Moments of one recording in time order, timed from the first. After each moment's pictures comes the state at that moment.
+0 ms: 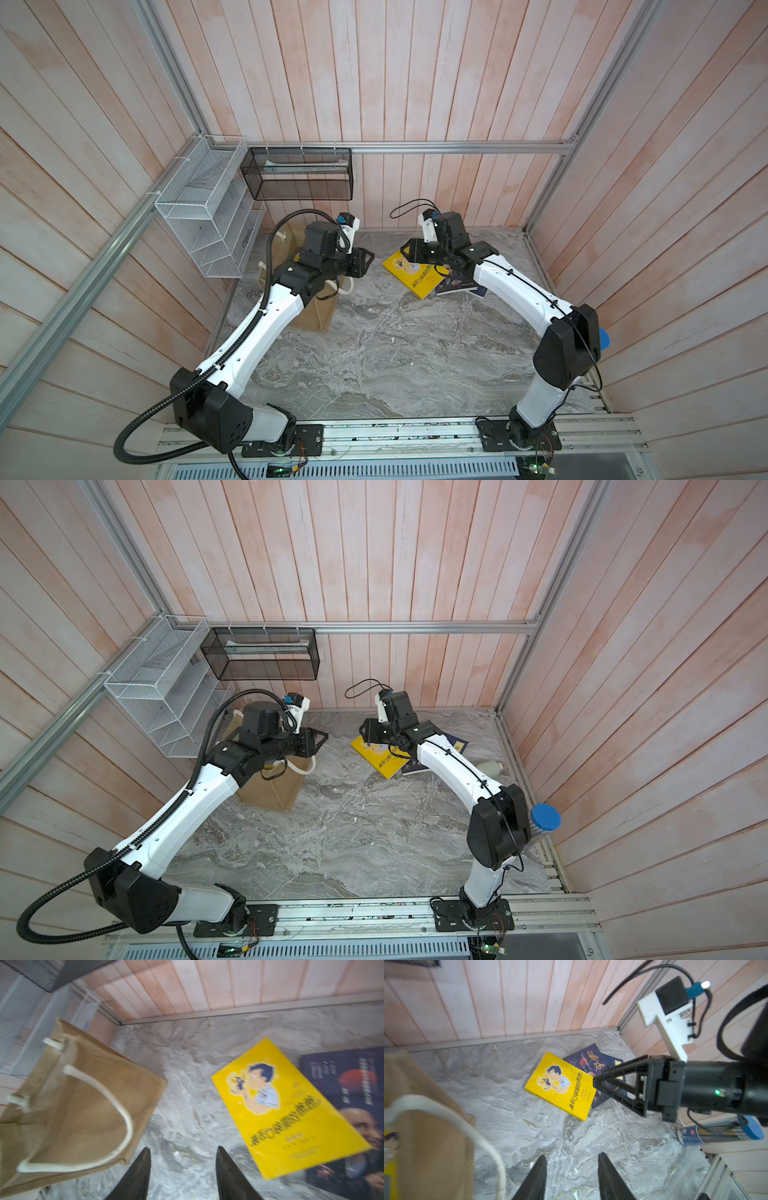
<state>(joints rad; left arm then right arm) -0.47 1.42 1.38 -0.50 0.23 -0.27 0.50 1.74 1.52 -0.44 -0.19 0.47</state>
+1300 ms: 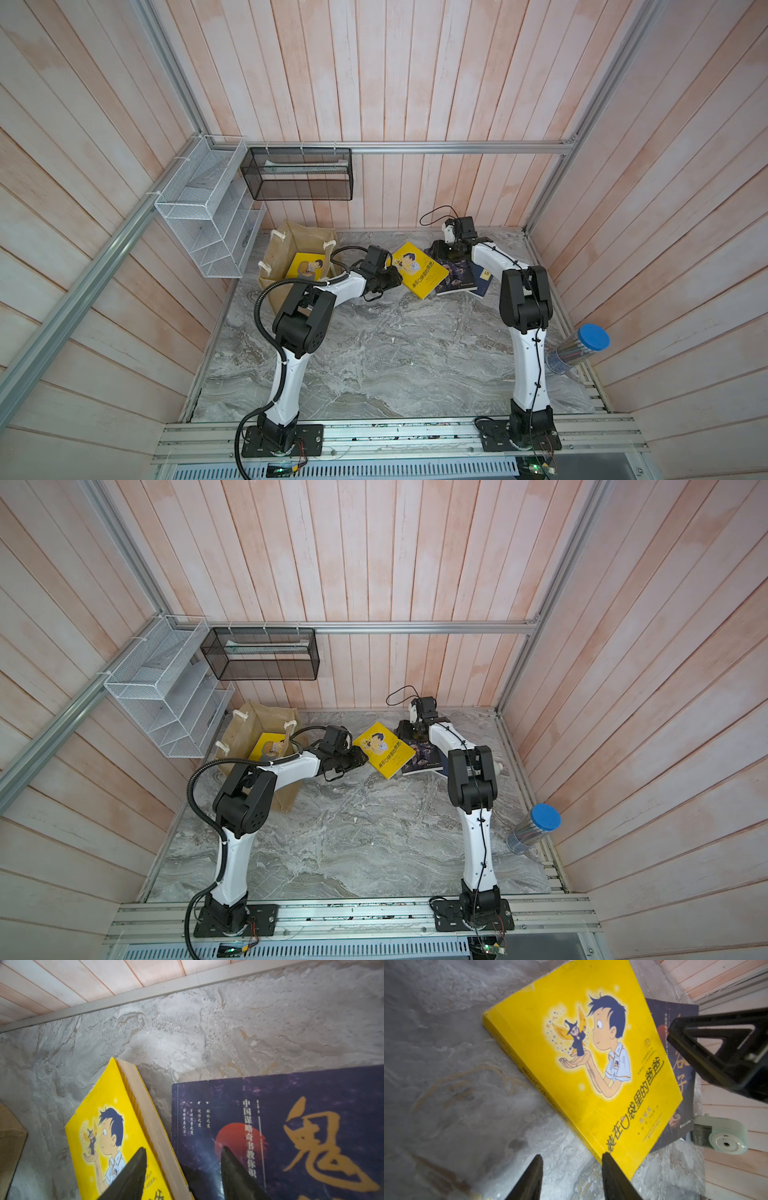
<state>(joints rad) -0.51 2.19 1.52 -0.13 0.25 -0.72 0.22 2.32 1.85 -0.40 -0.28 0.29</state>
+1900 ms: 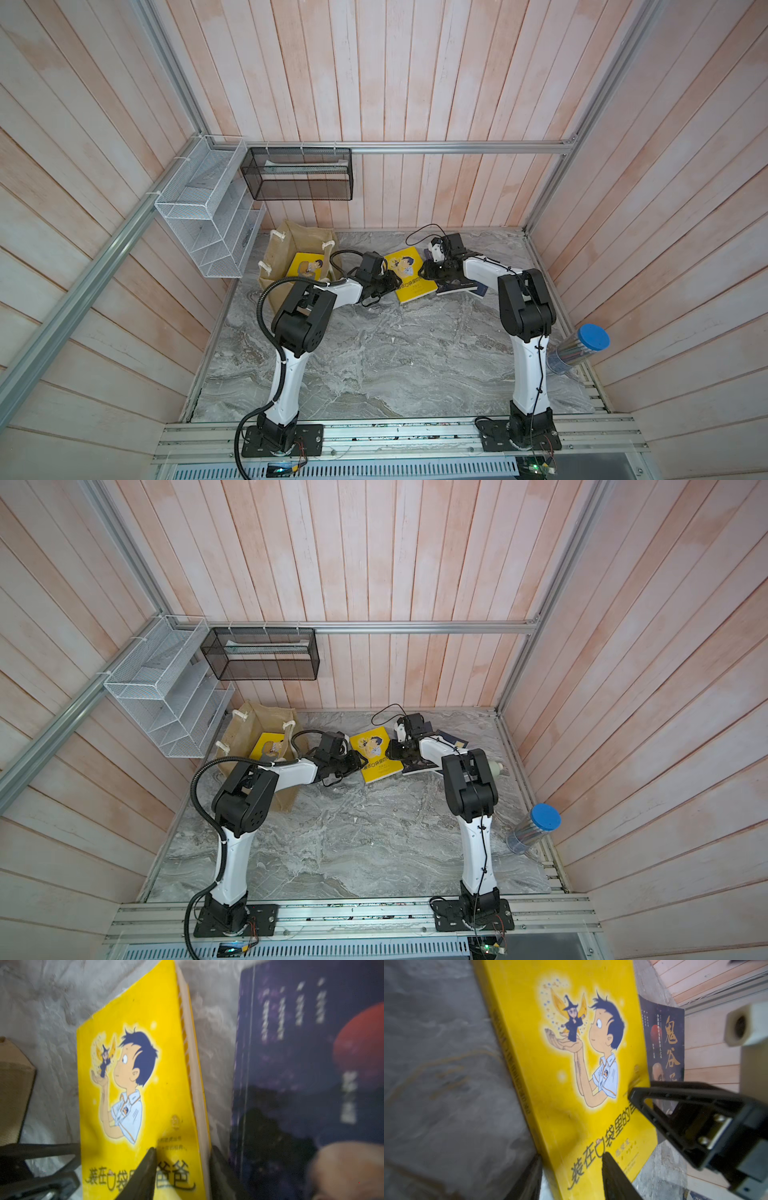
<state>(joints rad) -0.49 2.16 1.36 0.06 0.33 -0.78 0.32 2.18 1.53 -0.33 -0.33 0.30</state>
